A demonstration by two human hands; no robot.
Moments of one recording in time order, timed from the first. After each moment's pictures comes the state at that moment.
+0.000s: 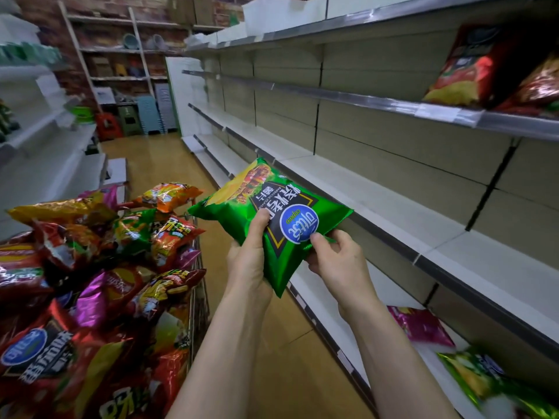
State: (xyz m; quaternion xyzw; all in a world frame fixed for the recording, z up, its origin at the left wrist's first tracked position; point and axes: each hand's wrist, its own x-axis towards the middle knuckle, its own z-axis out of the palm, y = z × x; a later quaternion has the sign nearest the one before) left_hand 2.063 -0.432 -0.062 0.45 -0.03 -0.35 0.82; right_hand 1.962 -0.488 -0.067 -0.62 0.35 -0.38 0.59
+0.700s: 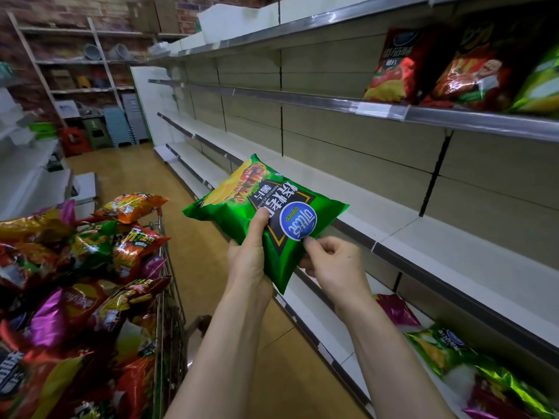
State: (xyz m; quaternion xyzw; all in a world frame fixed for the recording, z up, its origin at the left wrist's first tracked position) left_hand 1.985 -0.466 -0.055 0.45 -0.06 -0.37 0.81; right_hand 1.883 -0.505 -0.066 -0.60 0.41 -0.41 0.55
